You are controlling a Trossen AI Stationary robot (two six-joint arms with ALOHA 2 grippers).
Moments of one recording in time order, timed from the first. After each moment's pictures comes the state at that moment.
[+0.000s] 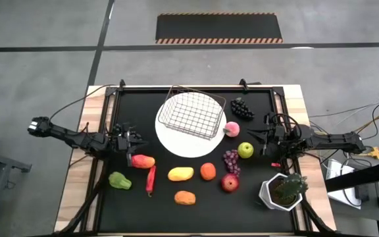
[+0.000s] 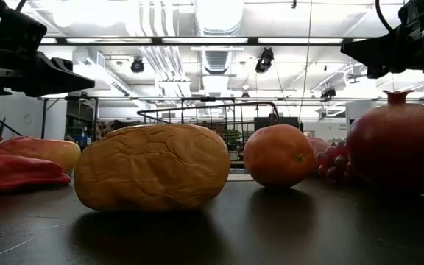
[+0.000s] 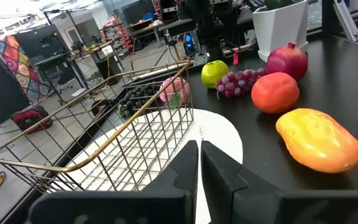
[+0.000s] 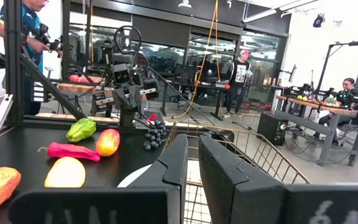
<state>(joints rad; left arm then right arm) -0.29 0.25 0.01 0.07 -0.45 0.24 0.01 0.08 0.01 0.21 0.16 -0.18</state>
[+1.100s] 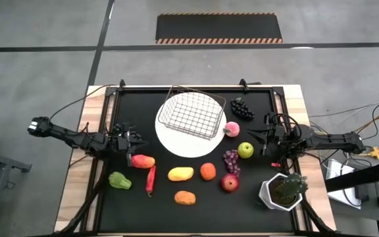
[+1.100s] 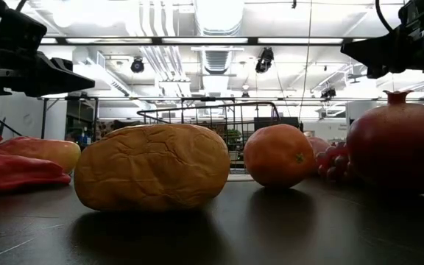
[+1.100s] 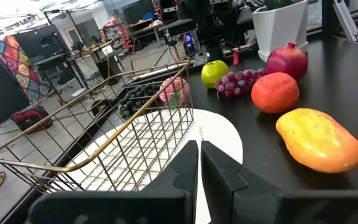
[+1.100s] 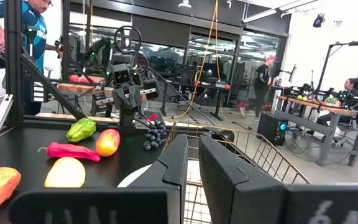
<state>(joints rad) -0.29 0.25 0.01 0.07 -0.45 0.24 0.01 0.08 0.01 0.21 0.16 -0.18</state>
